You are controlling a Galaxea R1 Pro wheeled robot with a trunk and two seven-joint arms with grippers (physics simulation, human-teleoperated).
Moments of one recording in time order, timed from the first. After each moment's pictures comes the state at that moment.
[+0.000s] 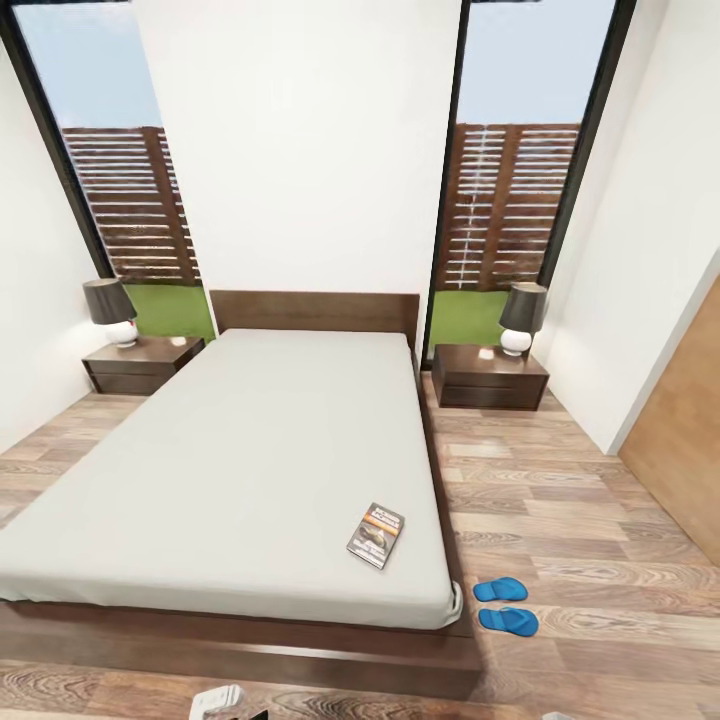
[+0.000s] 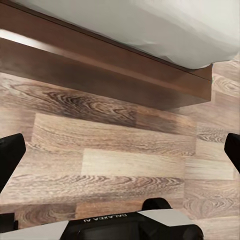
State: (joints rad) left arm -0.37 0.09 0.13 -0.14 0.18 -0.10 -0.54; right arm -0.30 -0.14 -0.58 -0.23 0.17 -0.03 0.75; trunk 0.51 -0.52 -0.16
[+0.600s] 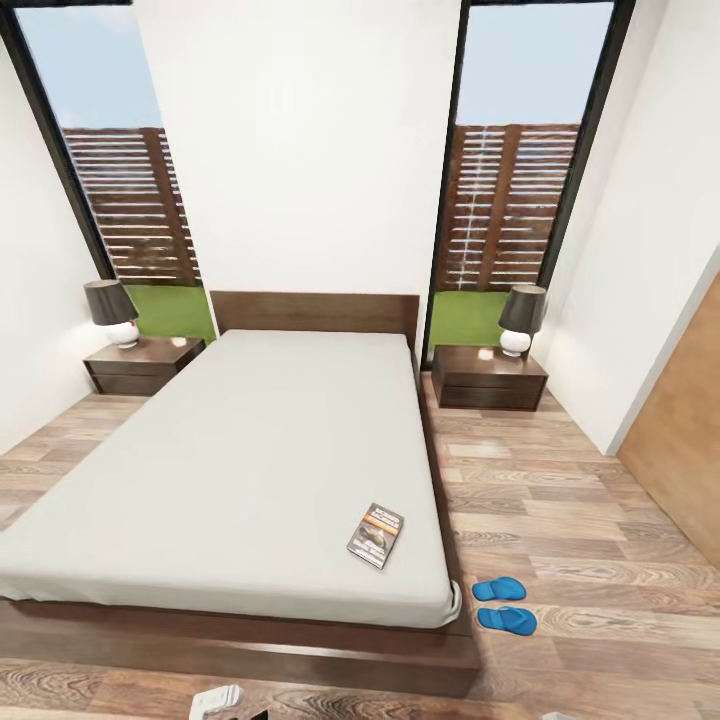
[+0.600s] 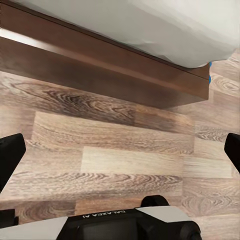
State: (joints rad) left arm -0.37 0.09 0.13 -0.14 0.18 -0.10 -0.54; right arm -0.30 -0.14 -0.58 -0.23 0.17 -0.03 0.75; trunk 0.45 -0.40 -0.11
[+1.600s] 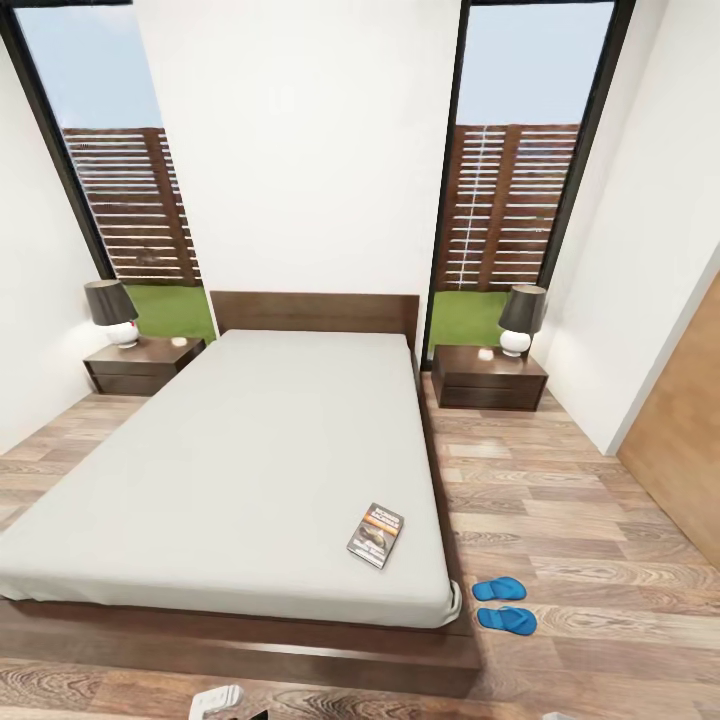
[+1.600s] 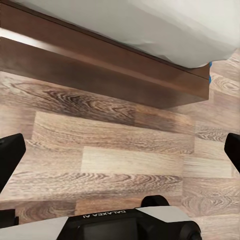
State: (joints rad) left arm -0.37 0.09 0.13 -0.14 0.18 -0.10 -0.54; right arm -0.30 -0.14 -0.59 -0.23 0.17 -0.03 0.75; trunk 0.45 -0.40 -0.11
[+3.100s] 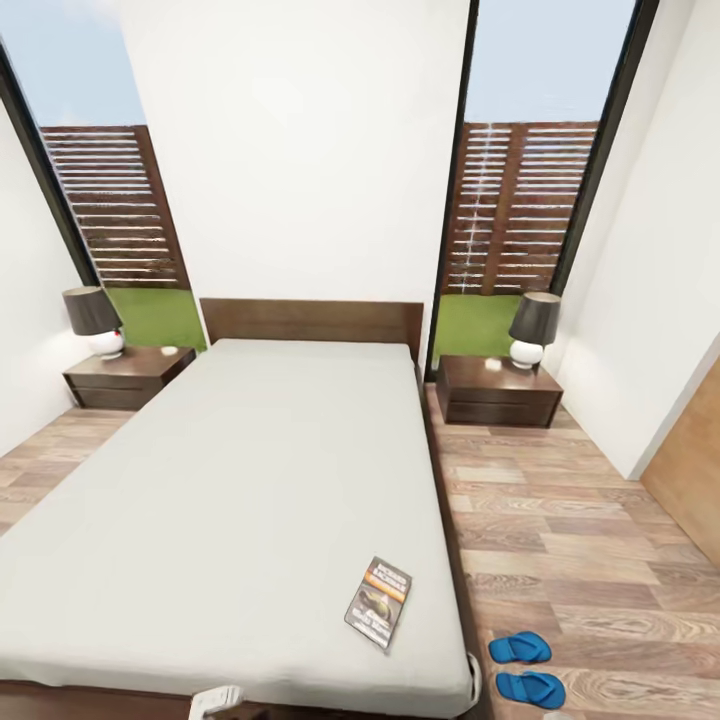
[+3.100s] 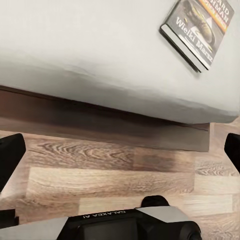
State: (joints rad) left arm -0.37 0.09 0.13 -0.14 0.18 -0.10 -0.54; right arm -0.30 -0.14 -0.59 -0.23 0.17 -0.03 0.75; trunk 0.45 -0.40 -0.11
